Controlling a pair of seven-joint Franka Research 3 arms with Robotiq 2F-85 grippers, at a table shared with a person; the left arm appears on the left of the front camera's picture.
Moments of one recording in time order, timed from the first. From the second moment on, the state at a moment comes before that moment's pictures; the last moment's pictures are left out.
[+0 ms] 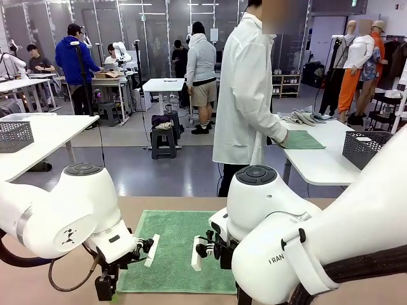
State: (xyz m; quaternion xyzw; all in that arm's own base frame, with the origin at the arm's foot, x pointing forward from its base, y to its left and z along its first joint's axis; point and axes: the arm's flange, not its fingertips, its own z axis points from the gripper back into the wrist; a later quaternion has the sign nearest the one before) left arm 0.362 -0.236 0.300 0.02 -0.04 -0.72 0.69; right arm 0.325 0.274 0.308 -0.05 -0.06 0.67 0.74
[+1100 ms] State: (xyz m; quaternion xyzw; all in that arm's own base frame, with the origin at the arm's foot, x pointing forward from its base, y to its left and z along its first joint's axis) left arm 0.358 -0.240 0.296 0.02 -0.04 -0.72 0.69; right arm 0.337 0.269 0.291 -0.04 -0.07 0.67 0.74
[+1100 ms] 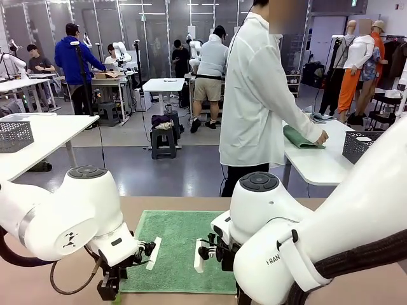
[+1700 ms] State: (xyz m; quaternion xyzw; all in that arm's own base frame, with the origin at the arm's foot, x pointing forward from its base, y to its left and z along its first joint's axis) left arm 0.360 -0.241 0.298 0.02 -0.04 -0.72 0.69; right arm 0.340 0.267 0.289 -0.04 -0.07 0.67 0.73
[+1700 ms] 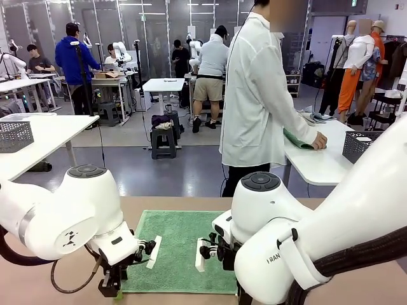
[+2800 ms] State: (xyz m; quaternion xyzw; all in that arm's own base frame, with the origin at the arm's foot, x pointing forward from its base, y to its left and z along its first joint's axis) left arm 0.363 -0.243 0.302 0.02 -0.04 -0.72 0.69; right arm 0.342 0.266 0.295 -0.03 -0.05 0.67 0.74
